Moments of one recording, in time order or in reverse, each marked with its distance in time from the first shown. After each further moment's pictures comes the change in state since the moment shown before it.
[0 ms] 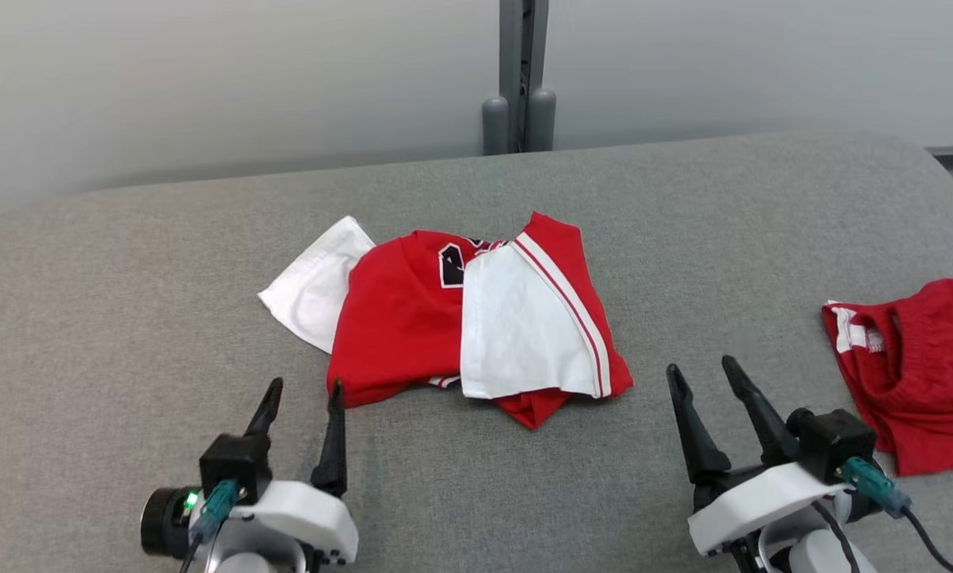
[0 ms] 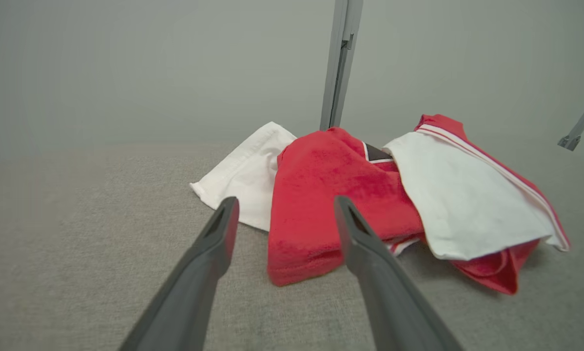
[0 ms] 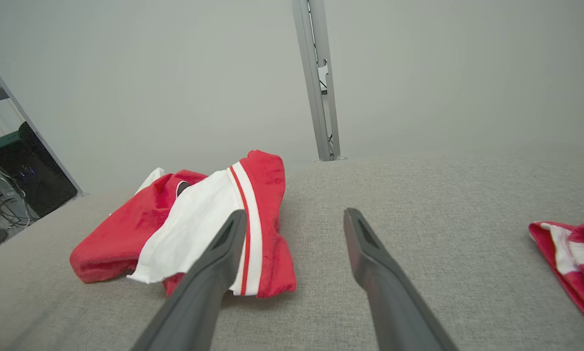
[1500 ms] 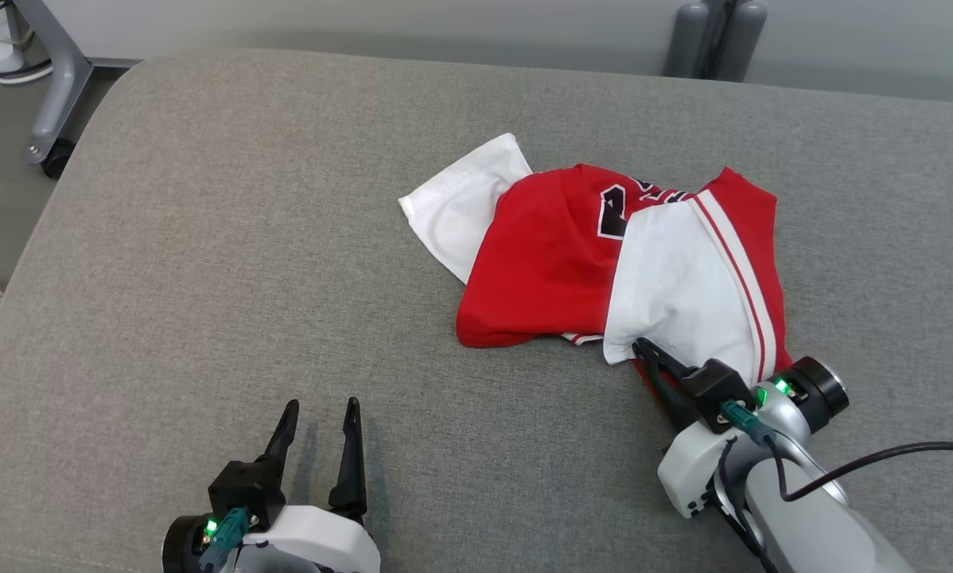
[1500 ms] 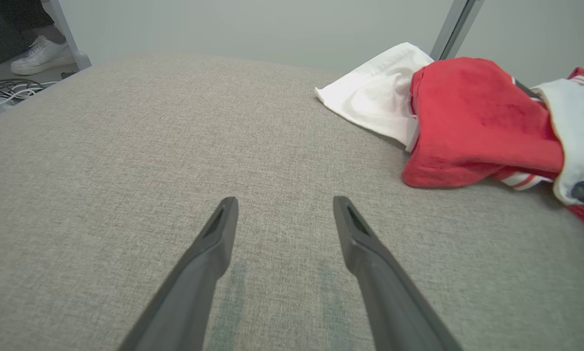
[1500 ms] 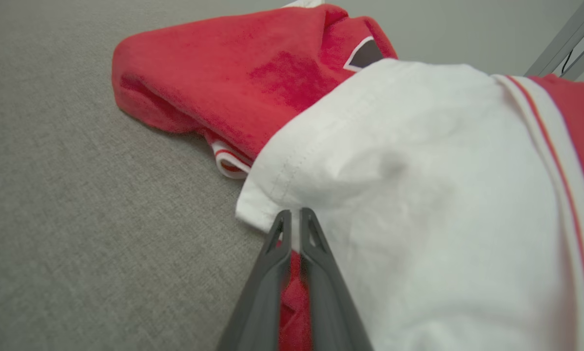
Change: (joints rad) left arm 0.105 -0.031 0.006 -0.109 -0.040 0.031 -0.001; right arm -0.278 -0.048 0.206 0.347 -0.391 0.000 0.000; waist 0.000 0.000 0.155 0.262
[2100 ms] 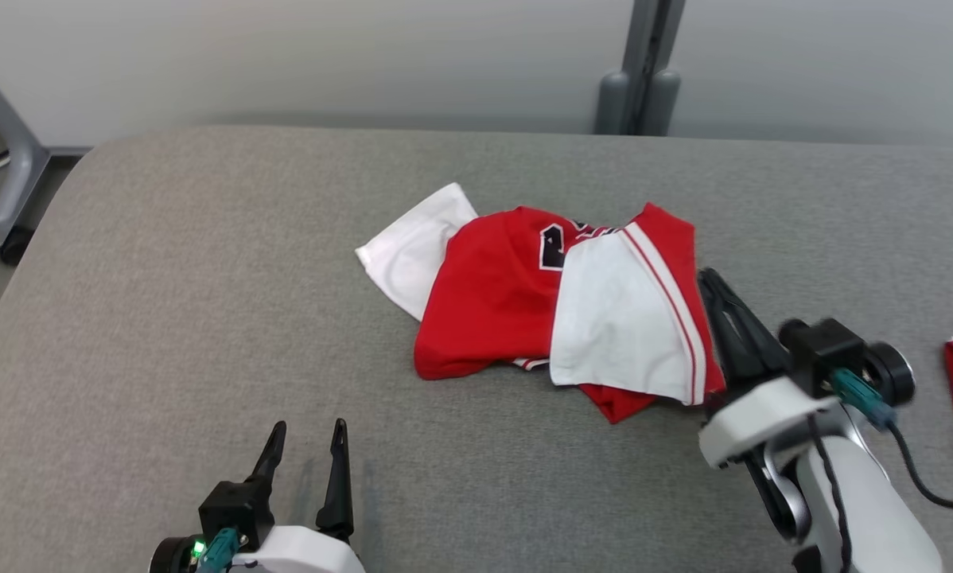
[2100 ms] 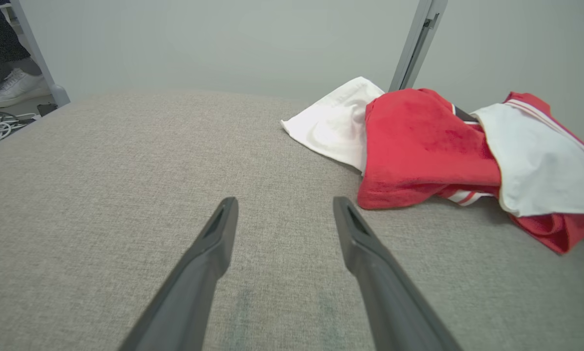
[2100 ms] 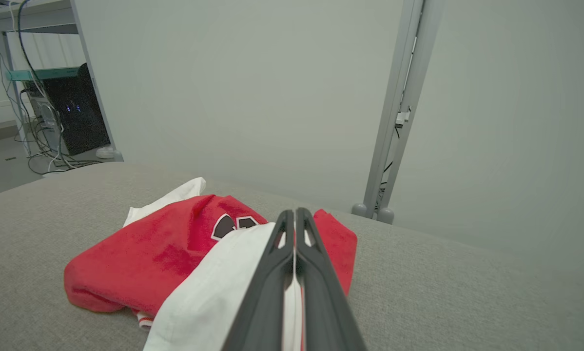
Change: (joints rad) left arm 0.034 0.000 0.042 0.012 0.039 -0.024 0.000; right arm 0.070 0.021 -0.206 -0.256 0.160 0.000 0.000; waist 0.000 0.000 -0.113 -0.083
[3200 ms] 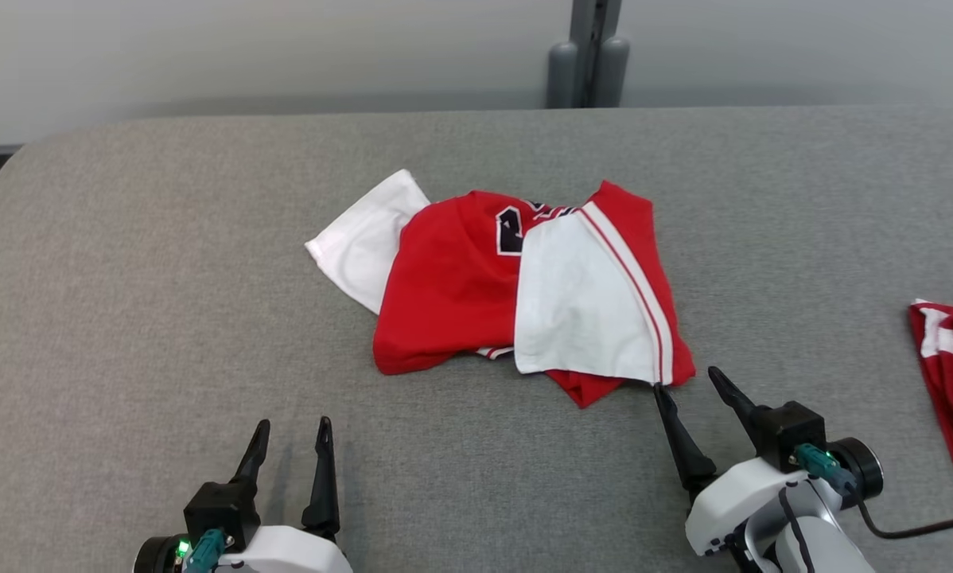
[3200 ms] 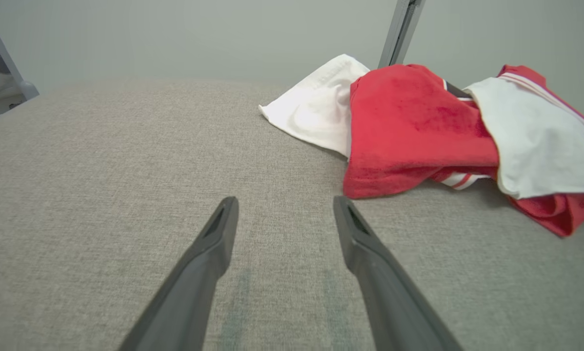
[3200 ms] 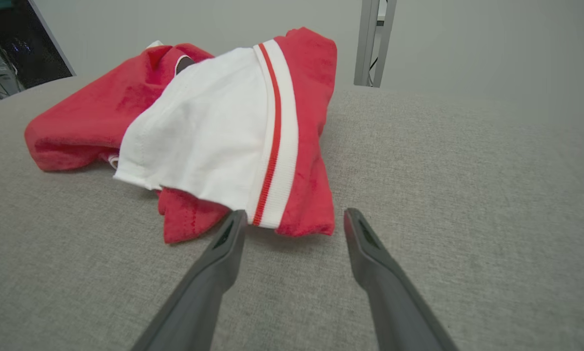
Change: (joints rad) left arm 0.020 0.000 0.055 -0.012 0.040 -0.016 0.000; right arm 0.140 0.027 0.016 0.102 0.041 0.000 0.000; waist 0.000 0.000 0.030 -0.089
